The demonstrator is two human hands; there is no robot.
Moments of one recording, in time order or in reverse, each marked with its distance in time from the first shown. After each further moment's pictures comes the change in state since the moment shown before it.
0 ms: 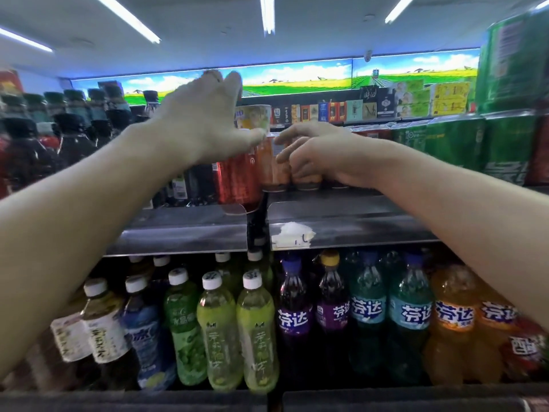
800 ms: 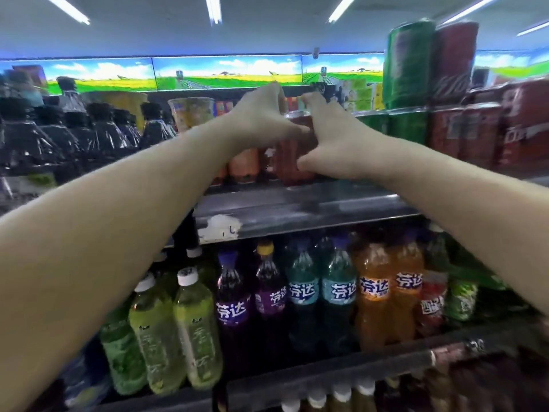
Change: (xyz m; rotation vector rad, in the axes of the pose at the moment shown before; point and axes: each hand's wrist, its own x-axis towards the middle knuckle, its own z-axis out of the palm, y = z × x) left_hand 0.053 0.128 0.048 -0.694 -0.176 0.082; right_hand -0.083 0.010 -0.063 -0.777 0.358 -0.014
